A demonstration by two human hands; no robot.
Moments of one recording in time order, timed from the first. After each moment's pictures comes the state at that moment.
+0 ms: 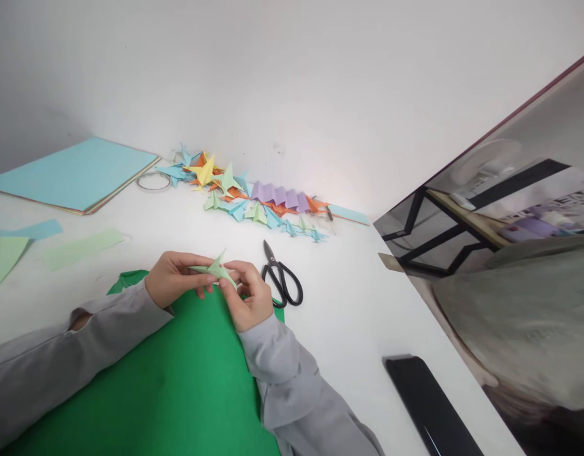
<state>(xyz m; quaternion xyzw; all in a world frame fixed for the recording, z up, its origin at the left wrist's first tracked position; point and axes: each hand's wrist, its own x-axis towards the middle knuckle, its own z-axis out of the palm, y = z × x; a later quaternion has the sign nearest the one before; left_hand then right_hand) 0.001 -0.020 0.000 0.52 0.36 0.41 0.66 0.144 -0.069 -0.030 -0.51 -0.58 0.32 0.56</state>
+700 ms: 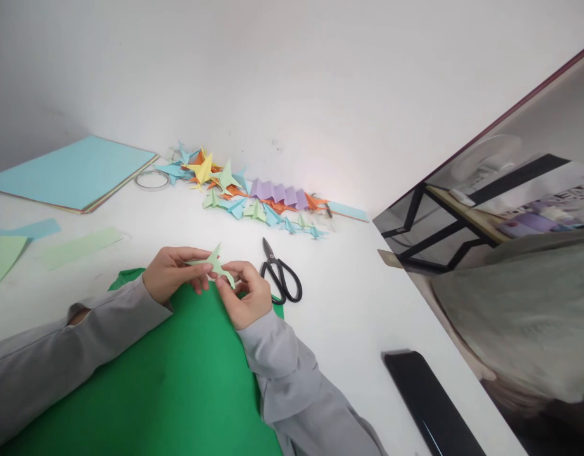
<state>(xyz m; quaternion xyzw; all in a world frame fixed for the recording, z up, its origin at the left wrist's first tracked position) -0.002 -0.016 -0.002 0.51 0.36 0.40 0.67 0.144 -0.069 -0.032 -0.51 -0.58 0.30 0.56</state>
